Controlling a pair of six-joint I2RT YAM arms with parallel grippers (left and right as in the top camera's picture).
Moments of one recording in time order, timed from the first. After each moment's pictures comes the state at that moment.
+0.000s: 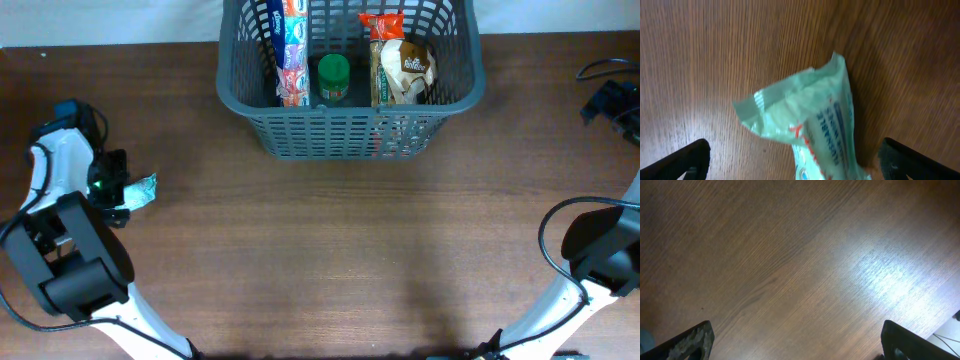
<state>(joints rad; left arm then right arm) 0.42 2.05 1.57 -1.05 -0.16 -1.33 -0.47 2.13 2.39 -1.67 0.18 0.34</state>
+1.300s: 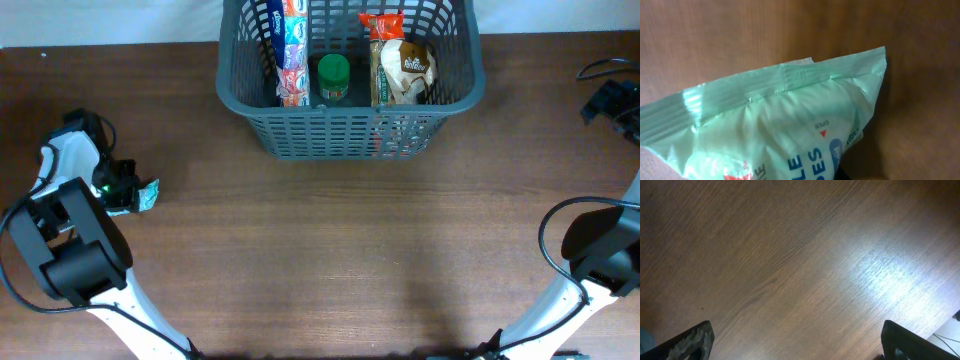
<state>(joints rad) 0.42 2.16 1.57 -1.01 -0.05 -1.18 -0.47 2.13 2.39 -1.67 0.18 0.34</state>
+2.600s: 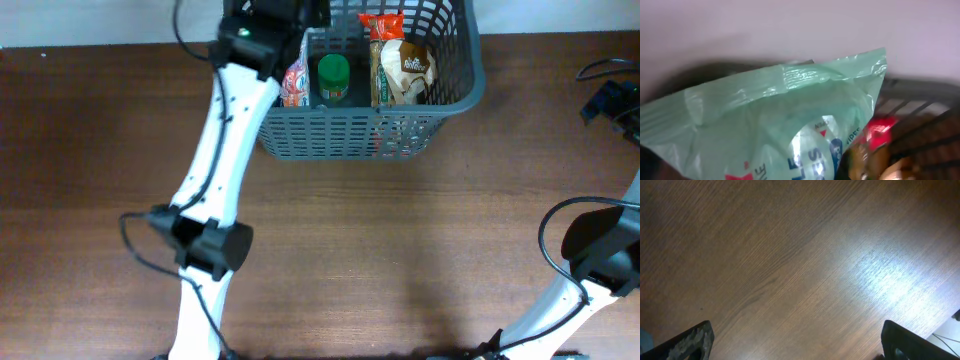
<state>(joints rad) -0.41 2.31 2.68 -0.93 -0.23 -0.34 -0.47 2.13 2.39 -1.67 0.18 0.34</state>
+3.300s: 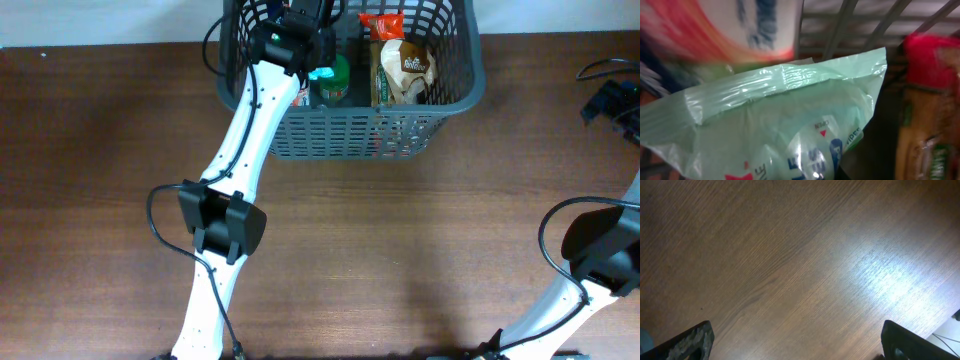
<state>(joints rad) -0.41 2.48 2.68 -1.08 -0.21 -0.34 -0.47 2.13 2.39 -1.67 0.18 0.34</state>
